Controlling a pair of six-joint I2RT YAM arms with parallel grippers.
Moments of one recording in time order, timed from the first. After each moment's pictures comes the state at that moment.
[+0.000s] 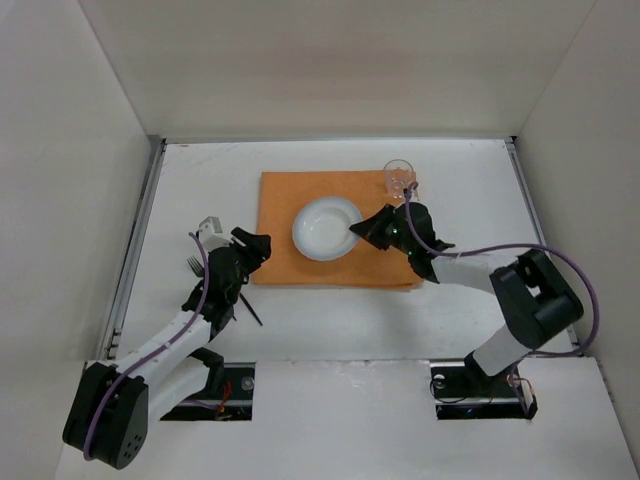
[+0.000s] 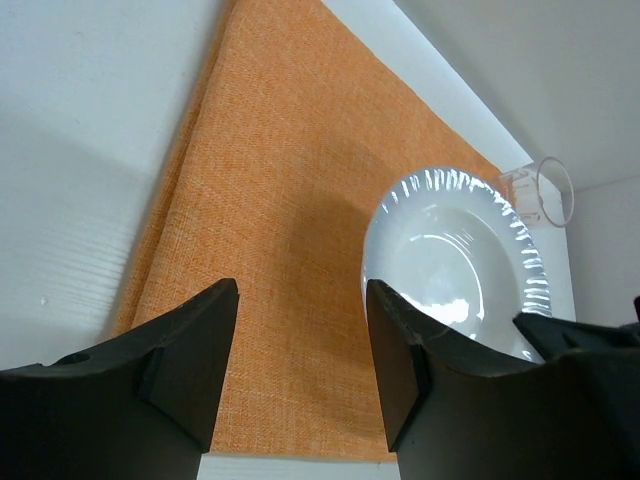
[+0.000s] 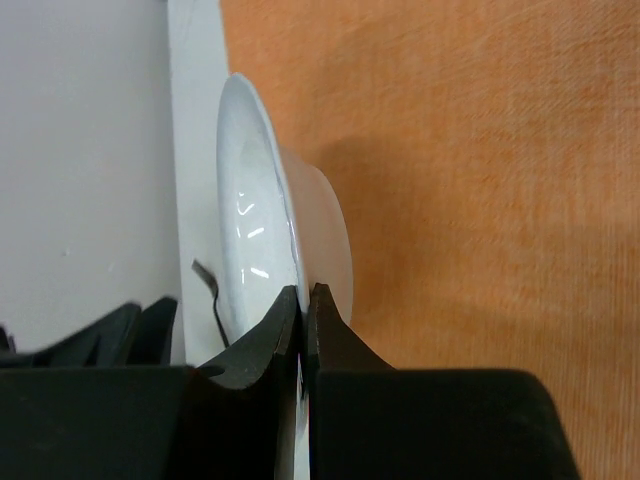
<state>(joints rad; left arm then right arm) -0.40 0.91 0.27 0.35 -0.28 -0.85 0.53 1.53 0.70 0.47 -0.13 1.06</state>
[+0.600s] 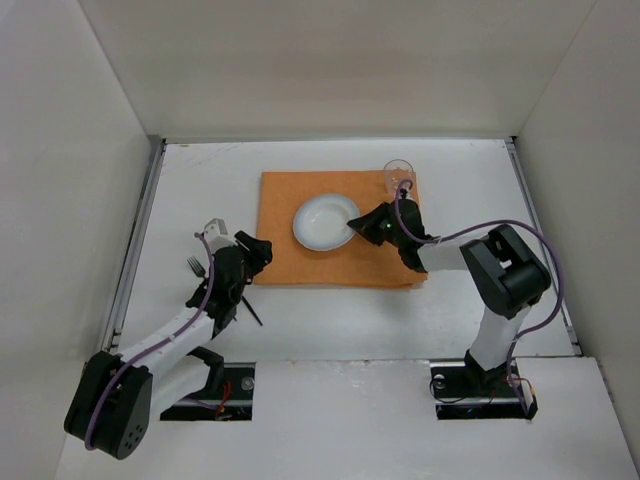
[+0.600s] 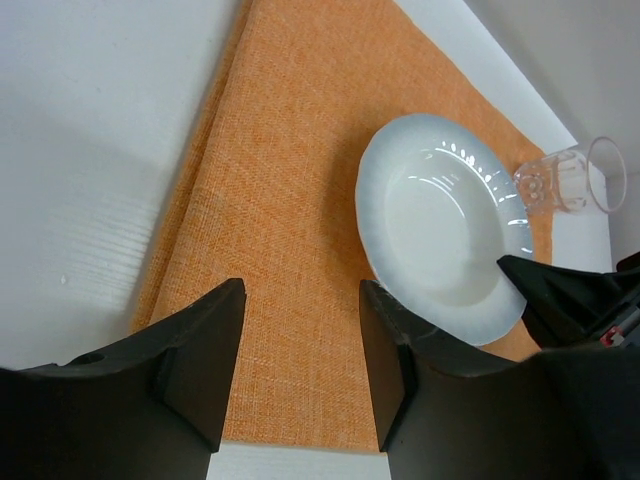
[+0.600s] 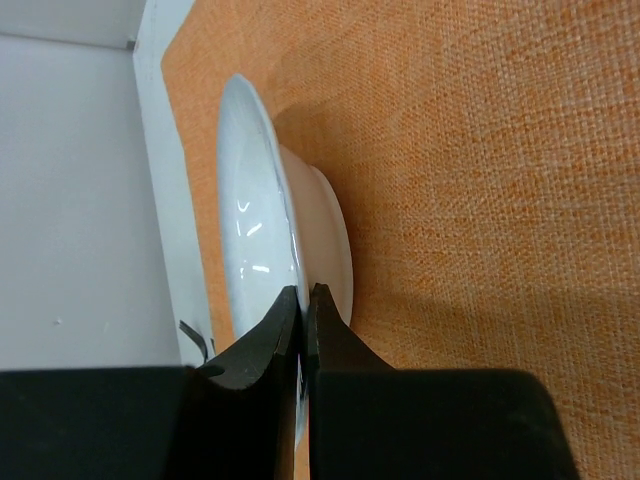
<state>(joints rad) -0.42 0.97 0.27 0.33 -0.29 -0.85 0.48 1.82 0.81 0.60 -0.11 1.14</state>
